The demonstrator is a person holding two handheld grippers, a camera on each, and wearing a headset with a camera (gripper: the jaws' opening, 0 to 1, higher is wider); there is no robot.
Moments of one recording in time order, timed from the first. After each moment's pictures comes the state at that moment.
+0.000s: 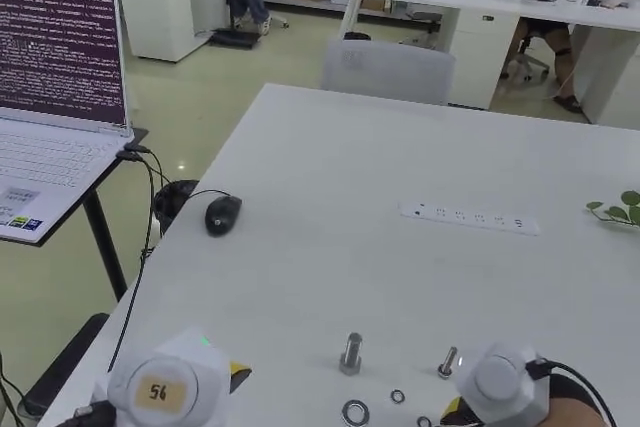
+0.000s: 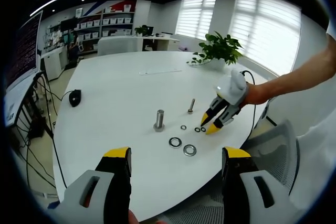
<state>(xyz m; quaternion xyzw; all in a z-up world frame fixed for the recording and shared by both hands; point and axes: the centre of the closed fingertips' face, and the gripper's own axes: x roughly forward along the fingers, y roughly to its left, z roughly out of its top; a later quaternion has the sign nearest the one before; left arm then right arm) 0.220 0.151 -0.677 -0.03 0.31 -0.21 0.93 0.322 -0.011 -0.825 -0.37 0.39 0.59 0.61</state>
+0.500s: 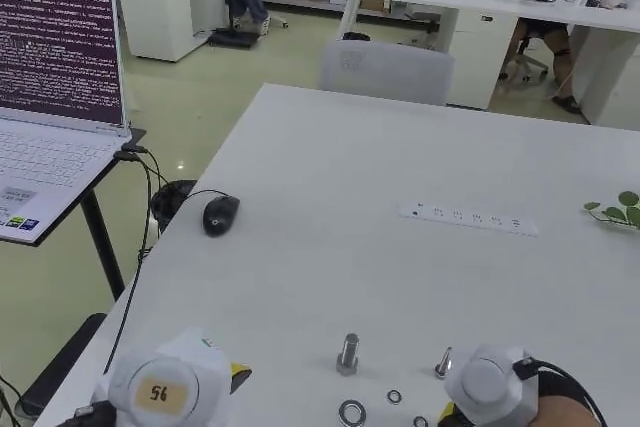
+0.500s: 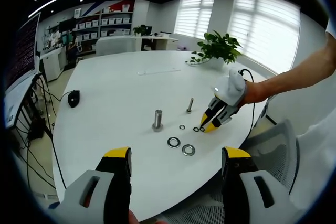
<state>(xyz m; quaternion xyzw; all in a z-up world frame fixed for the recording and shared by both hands) 0.220 0.146 -0.679 -0.03 0.31 -0.22 0.92 0.322 -0.013 -0.827 -0.42 0.38 0.58 0.58</state>
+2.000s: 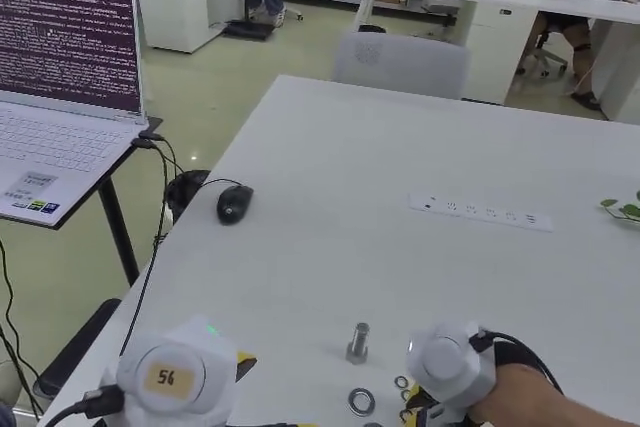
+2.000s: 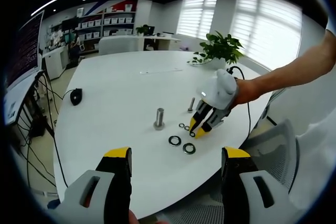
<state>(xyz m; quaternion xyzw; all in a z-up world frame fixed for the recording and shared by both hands) 0.215 0.150 -0.678 -0.03 0.31 -0.21 0.93 0.310 0.035 -0.826 -0.45 0.35 0.63 0.52</state>
